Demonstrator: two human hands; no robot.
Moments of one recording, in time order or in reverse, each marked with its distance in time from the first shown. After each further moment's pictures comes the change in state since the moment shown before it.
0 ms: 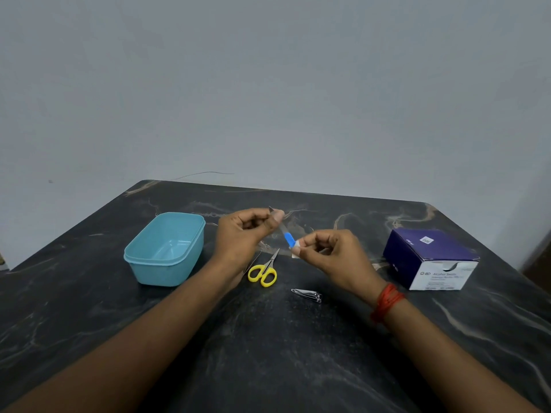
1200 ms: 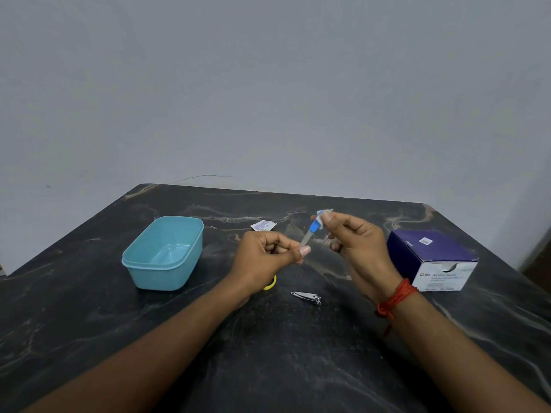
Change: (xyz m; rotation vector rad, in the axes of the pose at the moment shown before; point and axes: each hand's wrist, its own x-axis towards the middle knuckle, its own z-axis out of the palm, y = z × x) left_hand -0.017 -0.015 0.014 0.231 -0.232 0.024; right_hand 0.005 -0.004 -0.016 0.580 0.275 0.194
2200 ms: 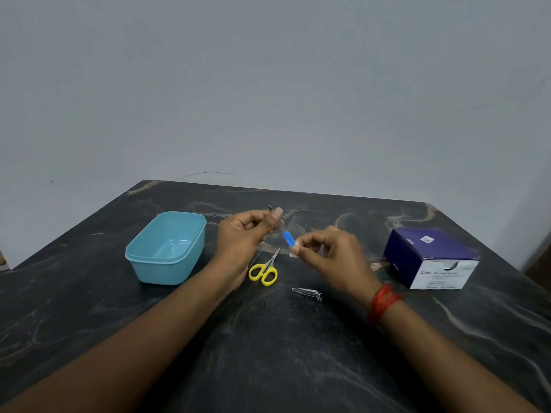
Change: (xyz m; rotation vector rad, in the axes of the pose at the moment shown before) left_hand 0.011 0.007 -0.020 -0.319 0.215 -0.104; right_hand -0.012 0.012 0.011 -0.840 -0.208 -0.395
